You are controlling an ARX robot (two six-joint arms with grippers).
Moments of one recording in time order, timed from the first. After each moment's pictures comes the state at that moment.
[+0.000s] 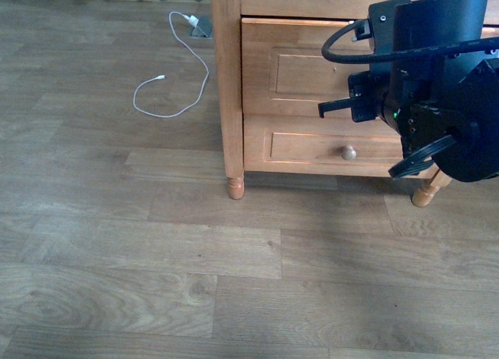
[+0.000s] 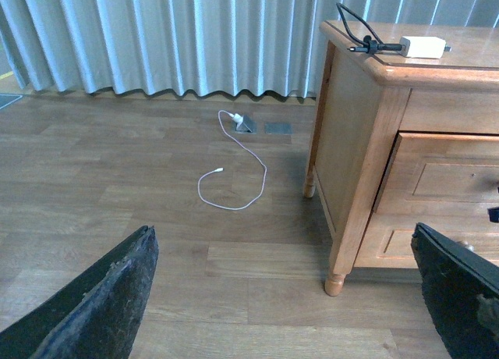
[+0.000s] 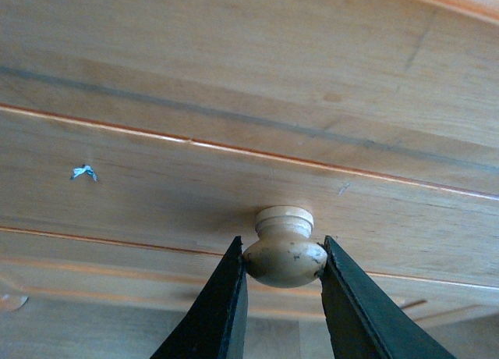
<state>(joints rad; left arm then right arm) 0.00 0.00 0.01 0.00 0.00 0.00 0.29 2.34 1.12 0.81 0.34 -0.11</state>
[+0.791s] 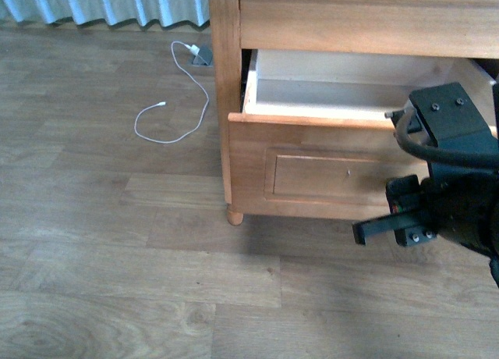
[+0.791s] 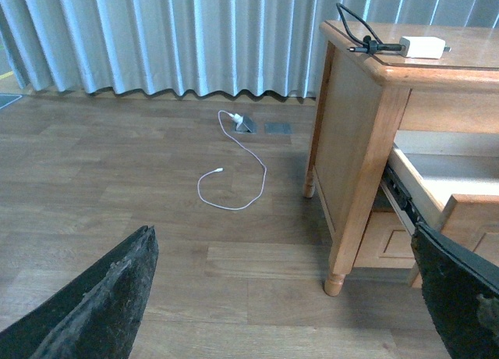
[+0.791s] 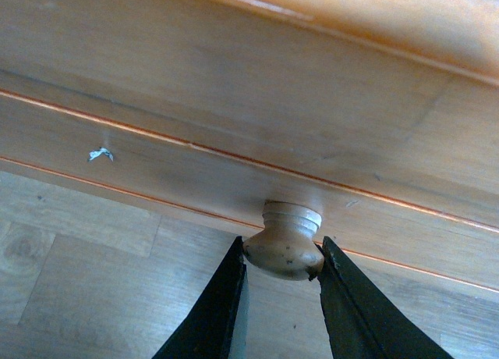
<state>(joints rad) 0.00 0.00 0.01 0.00 0.00 0.00 0.34 1.88 0.58 0.64 0.16 -0.02</state>
